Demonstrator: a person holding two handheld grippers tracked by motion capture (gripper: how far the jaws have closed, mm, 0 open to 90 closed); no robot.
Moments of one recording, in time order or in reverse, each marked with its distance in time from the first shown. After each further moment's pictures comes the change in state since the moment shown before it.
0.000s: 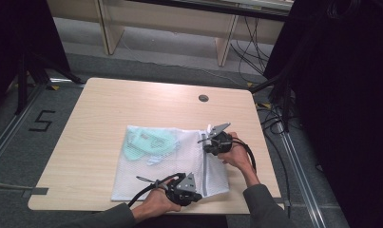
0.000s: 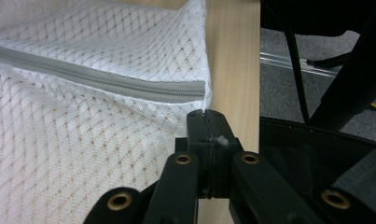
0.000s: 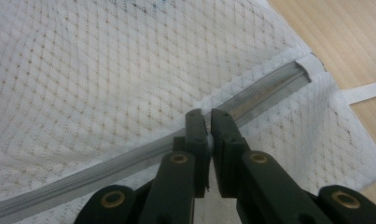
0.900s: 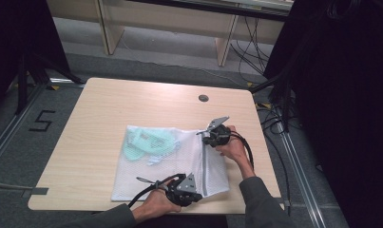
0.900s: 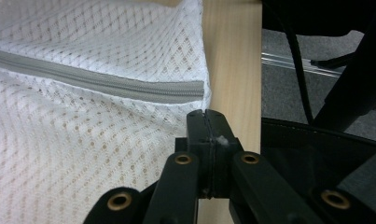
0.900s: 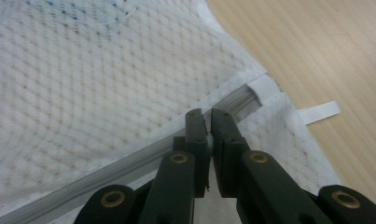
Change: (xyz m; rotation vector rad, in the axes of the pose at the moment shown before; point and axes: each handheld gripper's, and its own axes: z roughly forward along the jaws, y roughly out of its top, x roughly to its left) left arm -0.001 -0.001 0.001 -0.009 0.011 0.012; right arm -0.022 0.012 0.011 -0.035 -0.059 0.005
